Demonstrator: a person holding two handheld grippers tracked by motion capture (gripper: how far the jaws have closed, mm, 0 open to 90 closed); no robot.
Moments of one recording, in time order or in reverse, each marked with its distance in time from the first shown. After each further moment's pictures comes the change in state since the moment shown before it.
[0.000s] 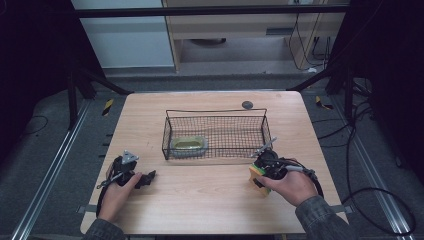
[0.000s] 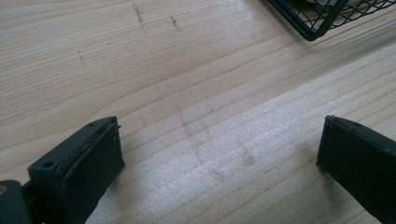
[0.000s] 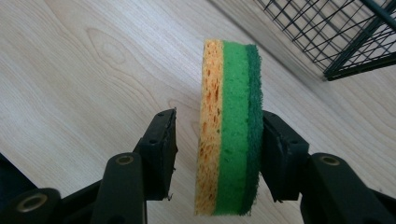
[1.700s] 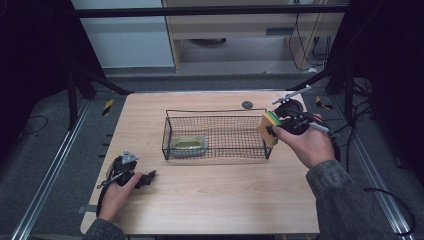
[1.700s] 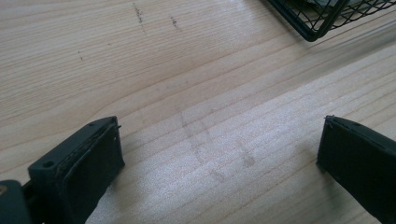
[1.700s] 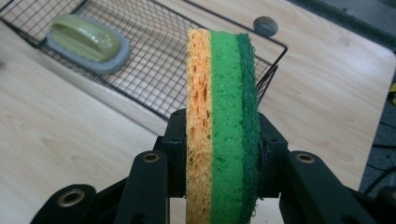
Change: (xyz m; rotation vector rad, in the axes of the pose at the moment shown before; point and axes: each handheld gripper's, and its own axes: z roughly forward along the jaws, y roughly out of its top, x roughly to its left) left arm 0.000 0.000 0.000 -0.003 0.000 -0.004; right arm -0.056 0.055 -0.107 -0.287 -0.131 0.162
